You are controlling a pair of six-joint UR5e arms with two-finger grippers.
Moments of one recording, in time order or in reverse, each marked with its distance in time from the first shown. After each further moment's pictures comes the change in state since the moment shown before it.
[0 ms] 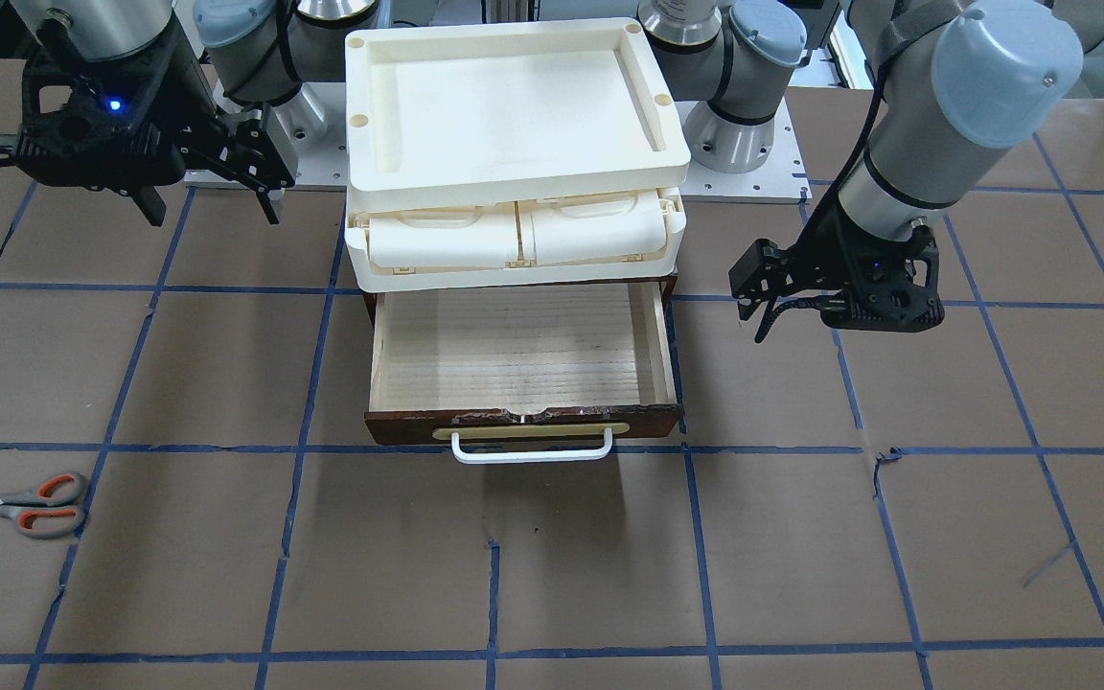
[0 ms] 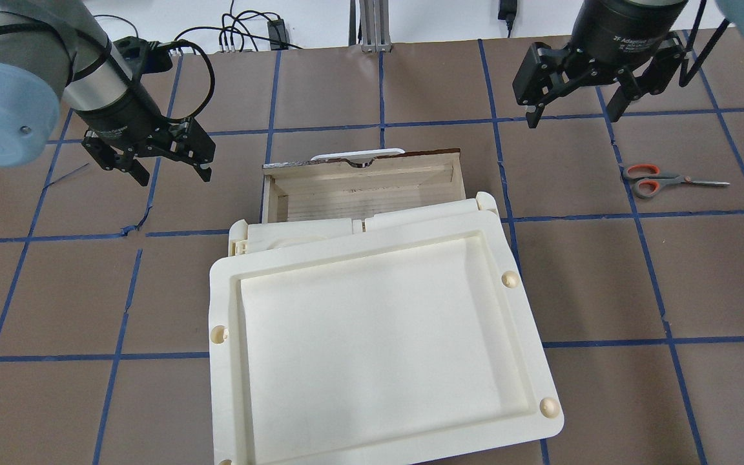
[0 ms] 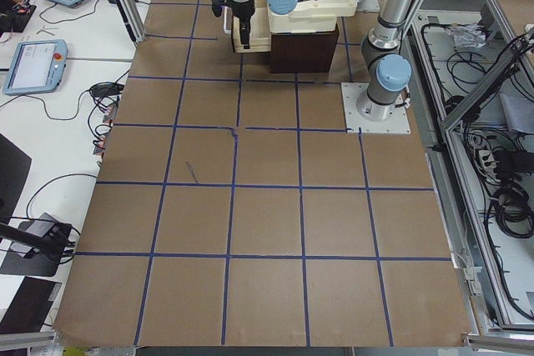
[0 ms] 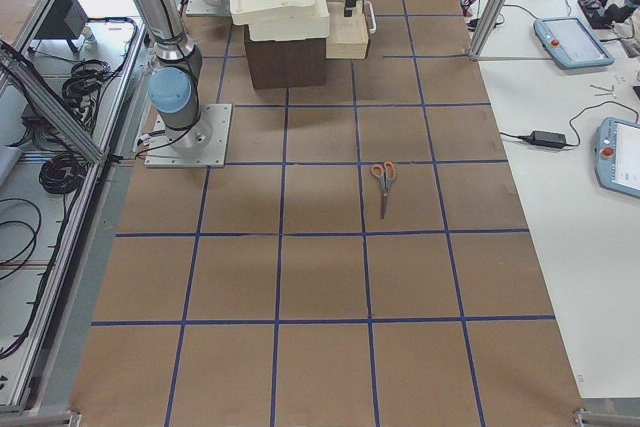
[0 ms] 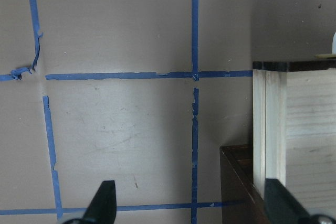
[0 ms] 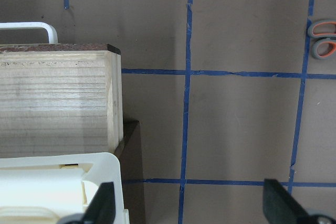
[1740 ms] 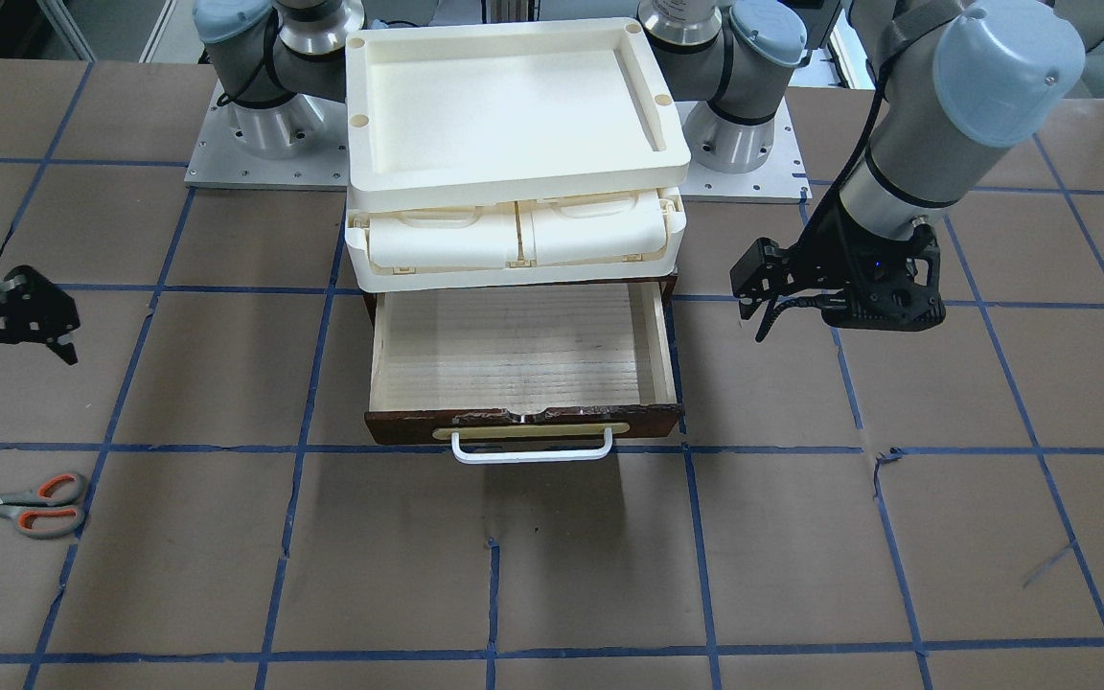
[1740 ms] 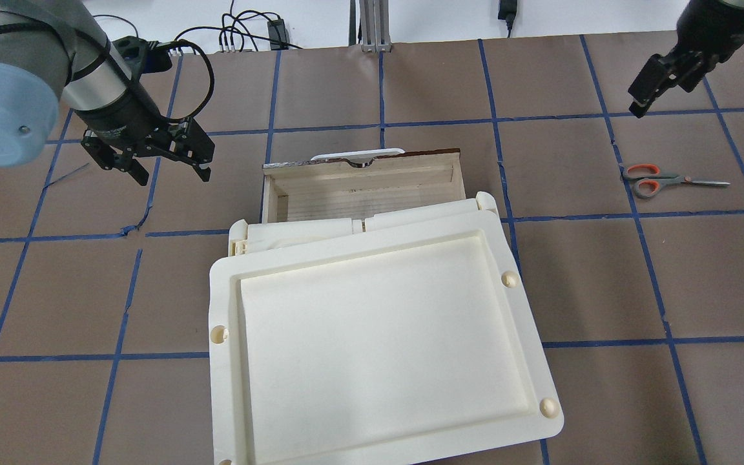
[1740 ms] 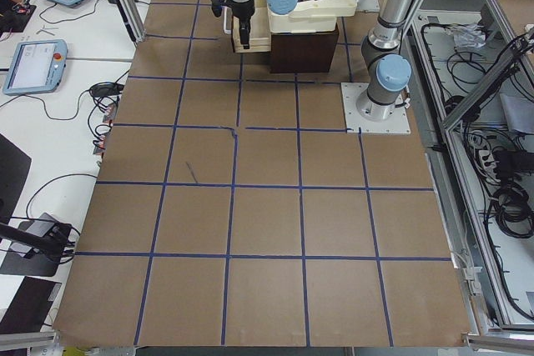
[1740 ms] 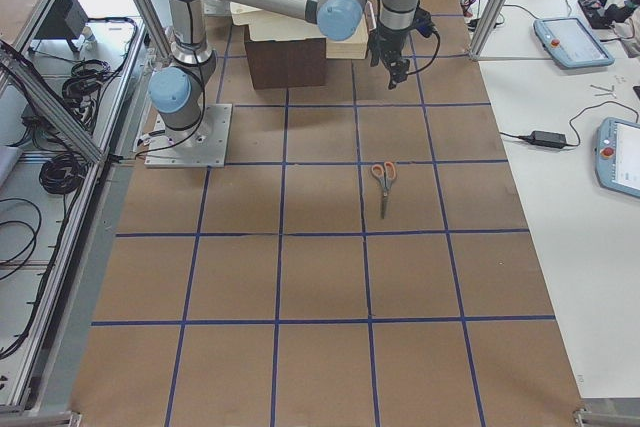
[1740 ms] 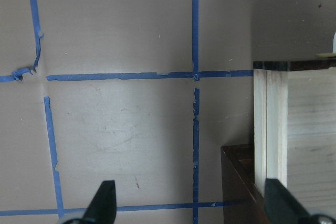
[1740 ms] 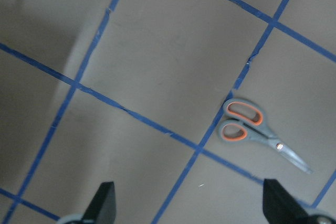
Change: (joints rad) left arm 0.001 0.001 0.000 0.000 0.001 0.004; right arm -0.338 0.222 0.014 -0.248 -0.014 -0.869
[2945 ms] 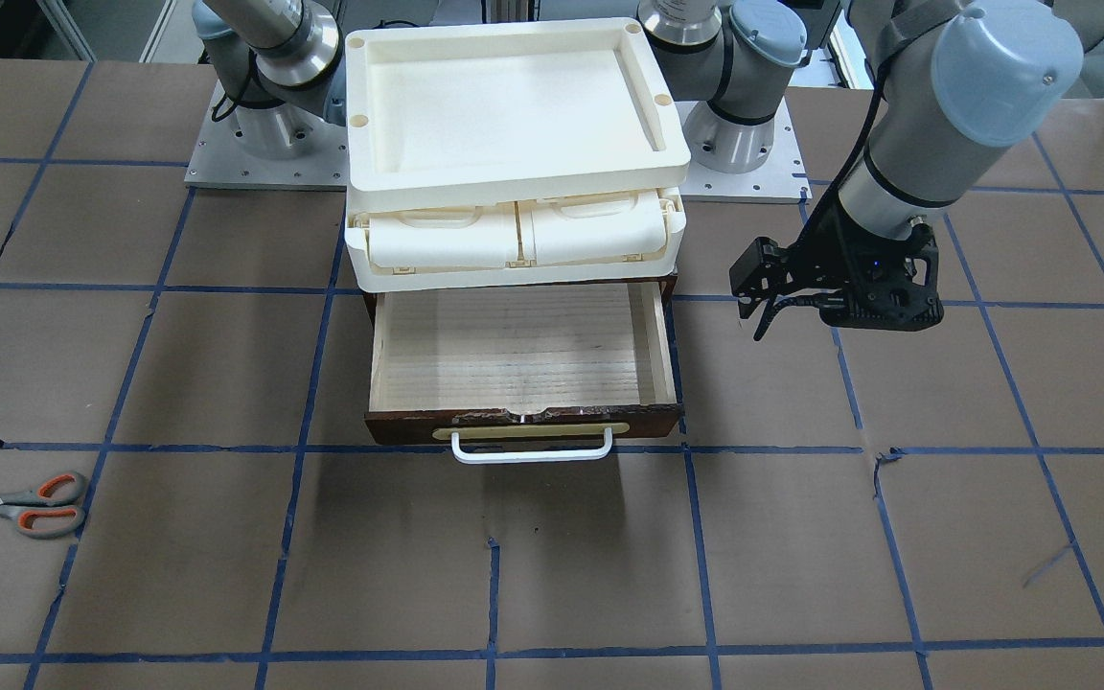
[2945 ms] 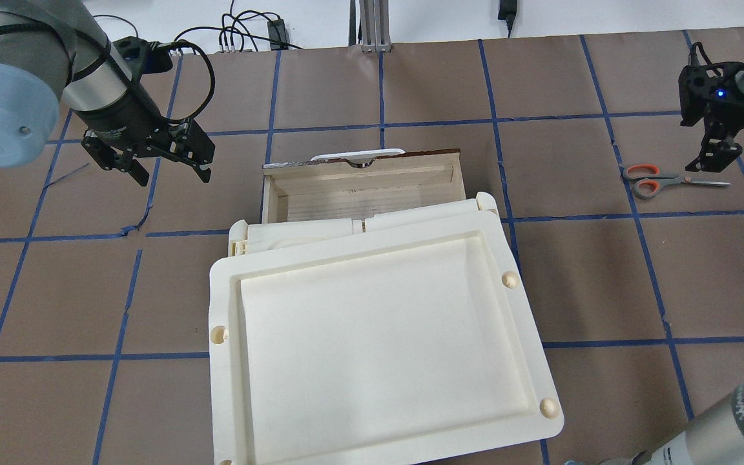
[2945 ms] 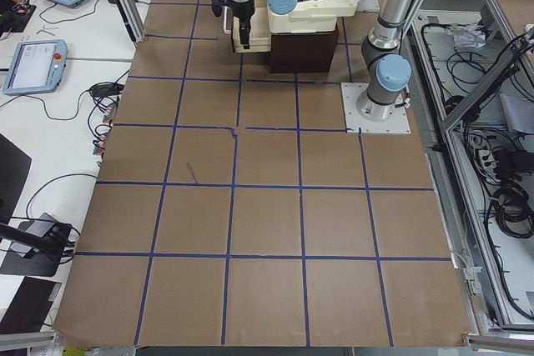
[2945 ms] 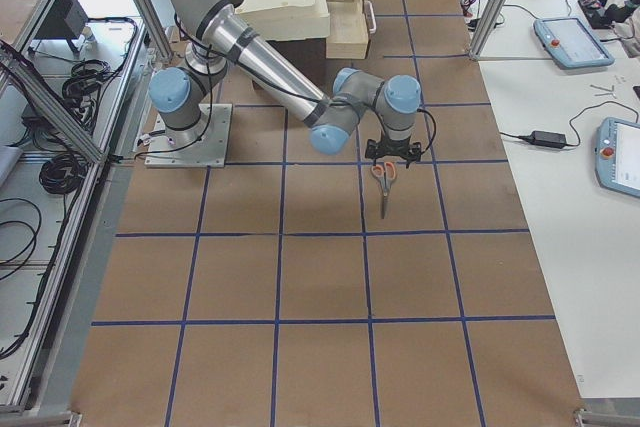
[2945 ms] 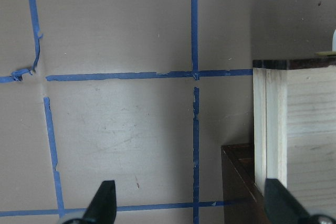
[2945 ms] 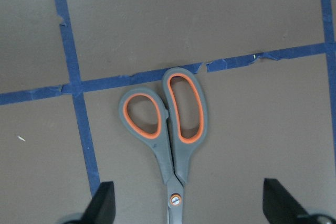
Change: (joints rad) left arm -0.001 0.000 0.000 -0.001 0.001 0.005; right arm -0.221 0.222 0.209 -0.477 0.105 -1.086
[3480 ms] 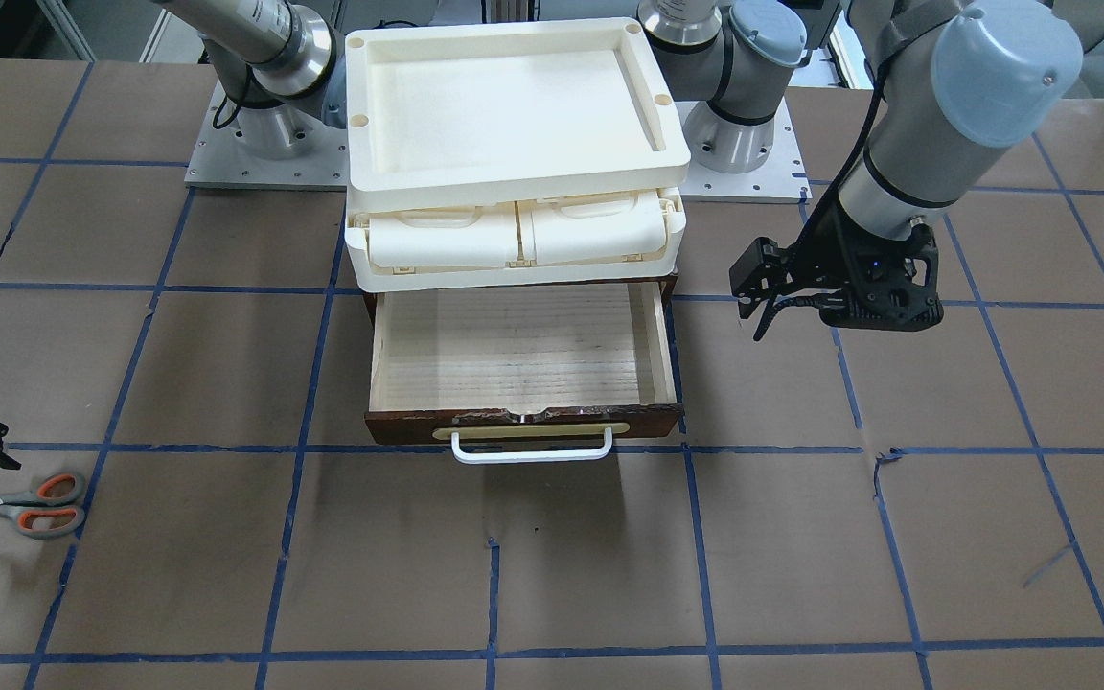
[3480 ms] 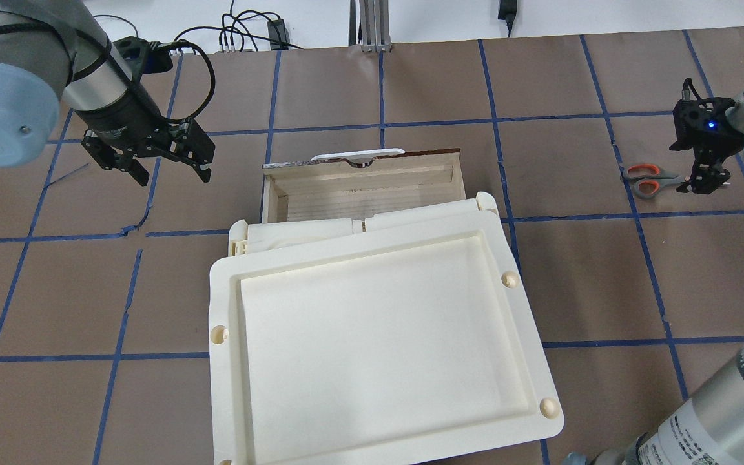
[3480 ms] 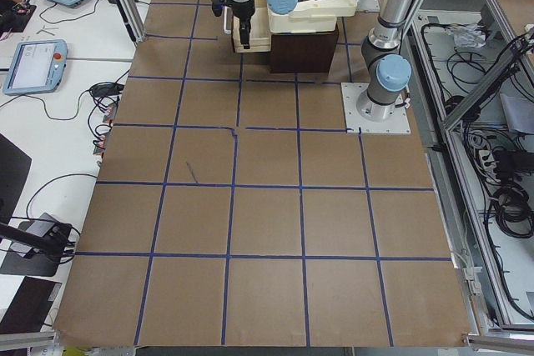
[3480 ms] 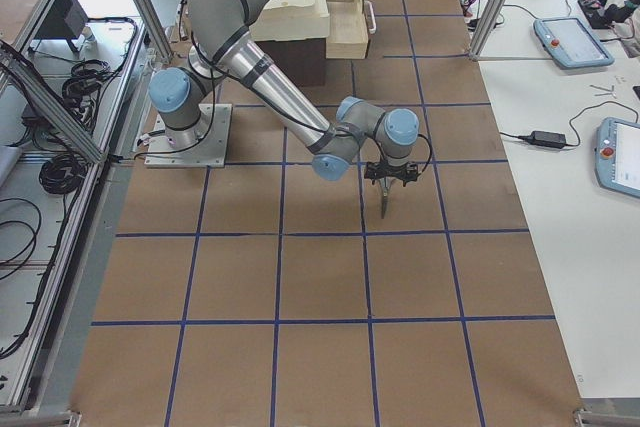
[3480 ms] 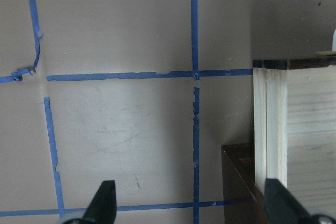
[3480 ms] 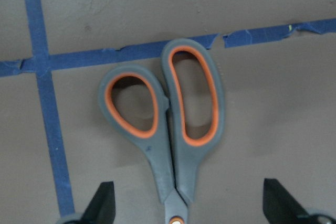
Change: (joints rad) left arm 0.000 0.001 0.000 0.000 0.000 0.000; right arm -0.015 0.097 0.006 -0.074 -0.002 -0.030
